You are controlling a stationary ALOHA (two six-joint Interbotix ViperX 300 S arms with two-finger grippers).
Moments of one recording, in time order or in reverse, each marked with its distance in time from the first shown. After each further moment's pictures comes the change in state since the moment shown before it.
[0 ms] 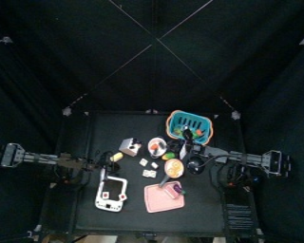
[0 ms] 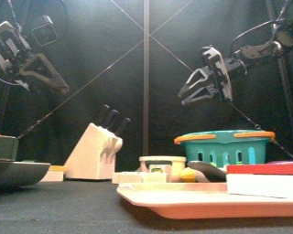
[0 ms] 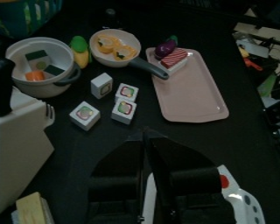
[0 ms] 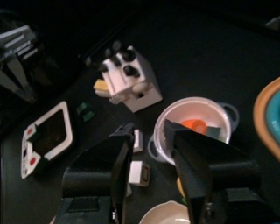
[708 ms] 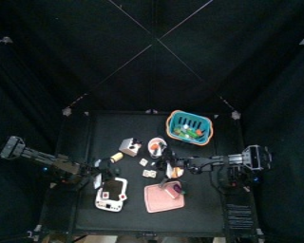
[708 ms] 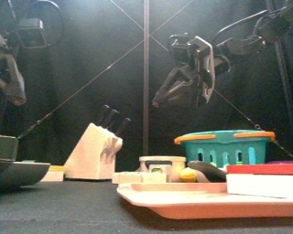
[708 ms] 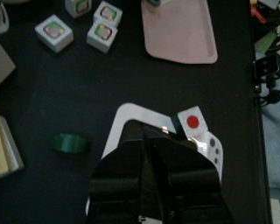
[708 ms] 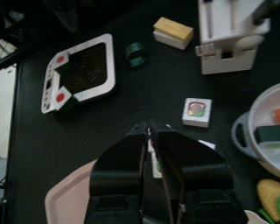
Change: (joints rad) left arm -0.255 -0.067 -0.026 -0.285 0.440 0.000; right arm 0.265 0.272 -0.163 -0.104 -0.002 -0.003
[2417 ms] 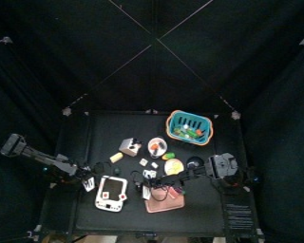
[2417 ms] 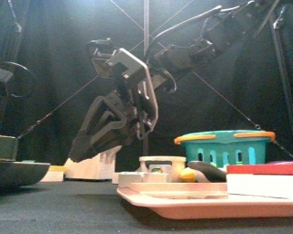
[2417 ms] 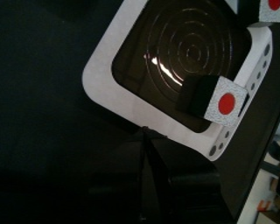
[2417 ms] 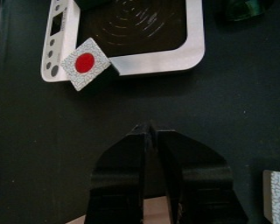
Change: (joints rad) left arm -0.057 -0.023 0.178 -0.371 0.155 -0.009; right arm 0.186 0.518 -0.454 -0.025 0.146 0.000
